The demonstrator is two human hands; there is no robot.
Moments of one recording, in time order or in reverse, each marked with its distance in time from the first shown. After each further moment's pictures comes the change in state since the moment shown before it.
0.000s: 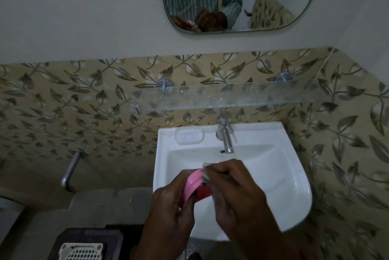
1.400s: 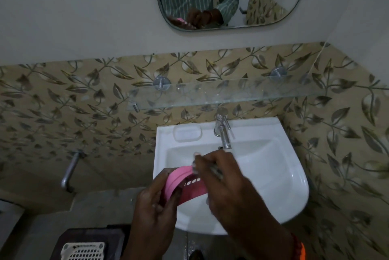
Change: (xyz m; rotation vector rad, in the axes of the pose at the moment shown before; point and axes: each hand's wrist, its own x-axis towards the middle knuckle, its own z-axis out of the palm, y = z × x) left_hand -0.011 0.005 -0.006 -0.334 0.208 -0.195; right_hand 0.005 -0.005 -0.003 -0.153 -0.202 -0.088
